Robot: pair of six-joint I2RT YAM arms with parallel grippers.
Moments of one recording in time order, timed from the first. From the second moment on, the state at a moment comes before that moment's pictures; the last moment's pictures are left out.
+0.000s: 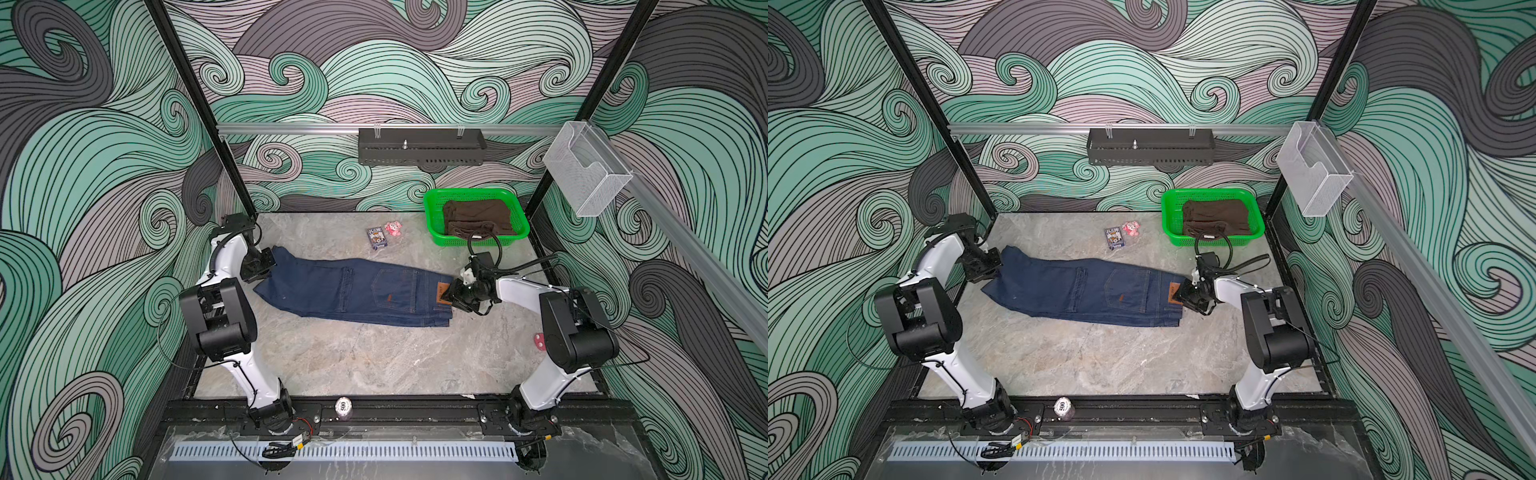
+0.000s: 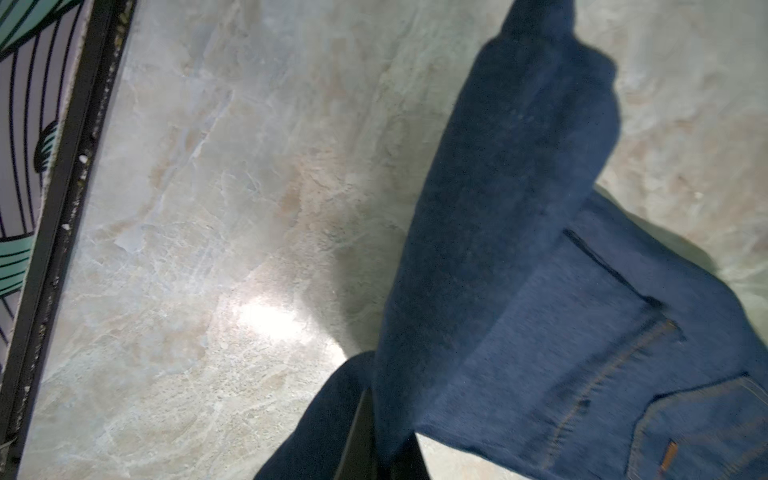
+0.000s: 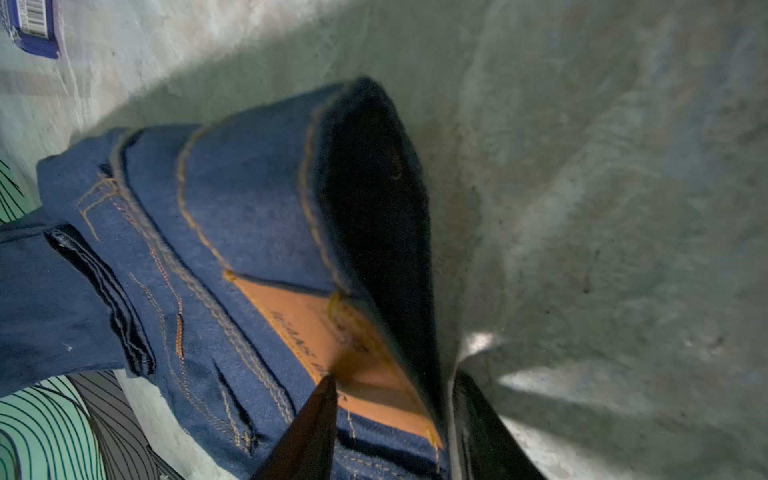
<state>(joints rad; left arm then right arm) 0.29 1.78 1.52 -1.08 0.12 -0.21 0.21 1.72 0.89 -0.35 -0.41 0.59</state>
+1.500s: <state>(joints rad) -0.71 1.82 1.51 -0.81 0.19 -0.68 0.31 1.79 0.91 -0.23 -0.47 0.69</state>
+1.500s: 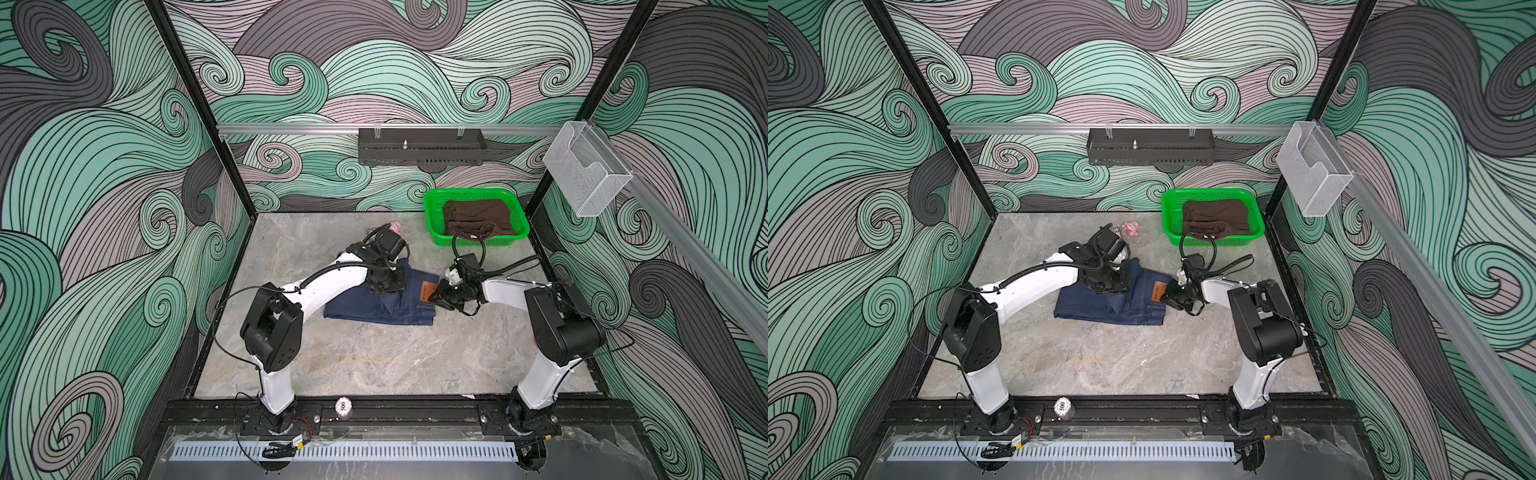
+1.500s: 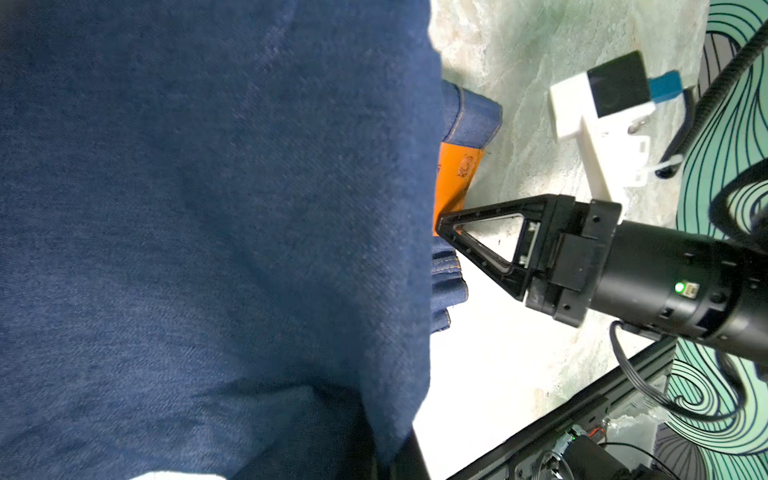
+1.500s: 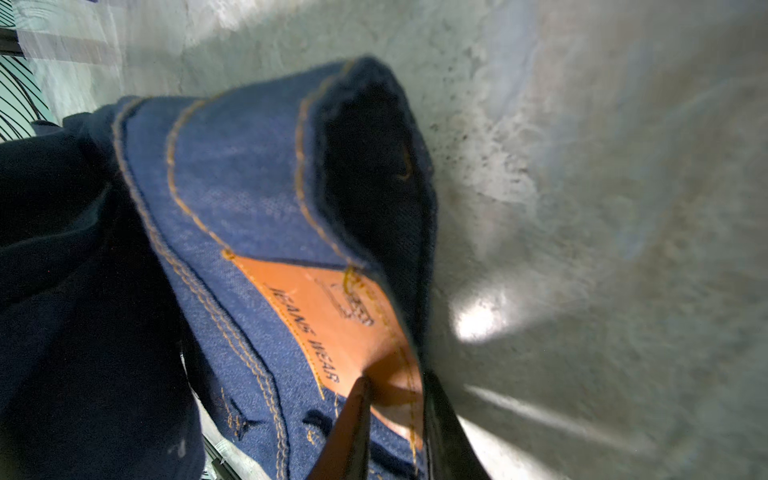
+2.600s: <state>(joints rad) -0.82 1.99 1.65 -0.76 0.14 -0.76 0.32 1.79 0.91 -0.21 -0.48 0.69</state>
